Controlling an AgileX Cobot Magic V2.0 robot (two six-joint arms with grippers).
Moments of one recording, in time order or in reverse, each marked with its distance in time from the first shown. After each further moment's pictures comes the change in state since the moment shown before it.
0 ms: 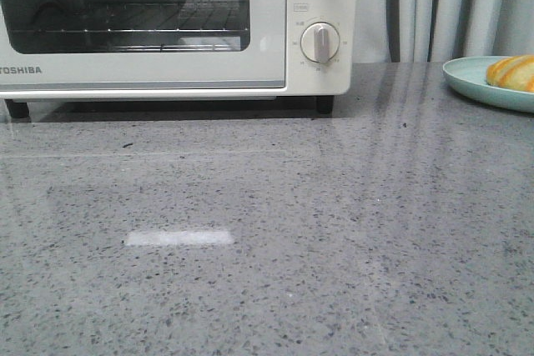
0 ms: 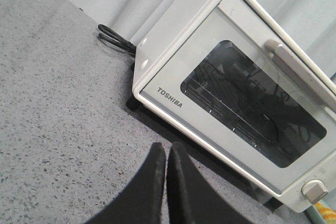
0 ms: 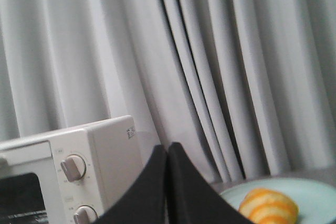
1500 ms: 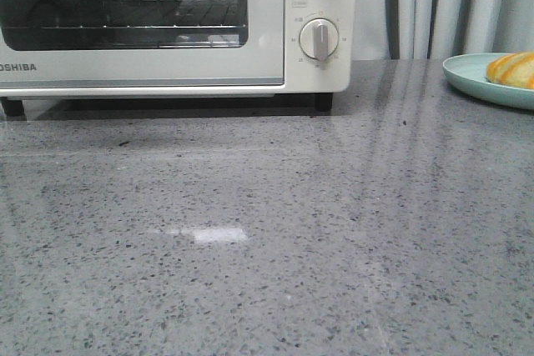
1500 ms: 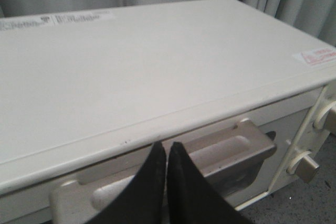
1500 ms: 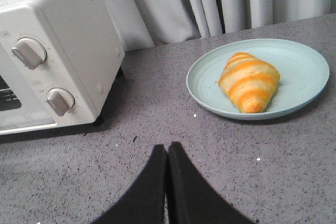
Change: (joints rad) left arm -0.333 1.208 -0.978 -0.007 0.071 0.684; right arm 0.103 0.362 -0.439 -0.066 0.701 -0.030
